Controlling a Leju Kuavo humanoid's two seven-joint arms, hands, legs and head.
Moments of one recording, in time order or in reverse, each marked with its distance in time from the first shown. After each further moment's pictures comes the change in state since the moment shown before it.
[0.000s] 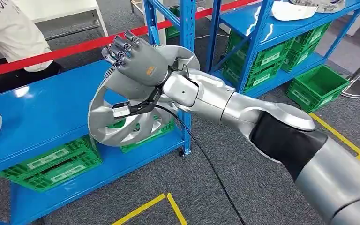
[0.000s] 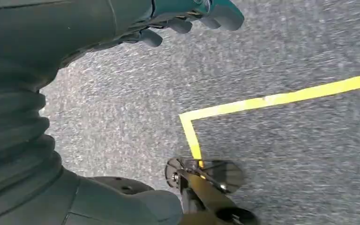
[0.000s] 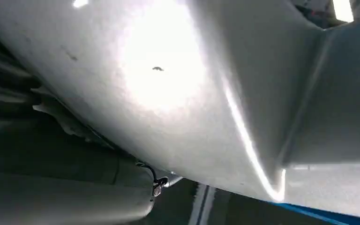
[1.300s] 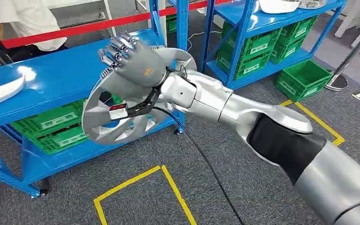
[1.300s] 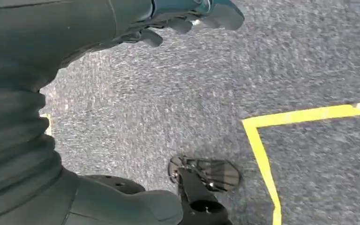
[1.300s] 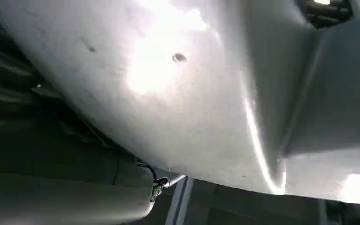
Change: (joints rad) left arm -0.003 -0.003 0.014 0.003 0.011 0.001 -0.010; right arm 0.002 0.035 -0.019 0.034 0.000 -0.023 -0.023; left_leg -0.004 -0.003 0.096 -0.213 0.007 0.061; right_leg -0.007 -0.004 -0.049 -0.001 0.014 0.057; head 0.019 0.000
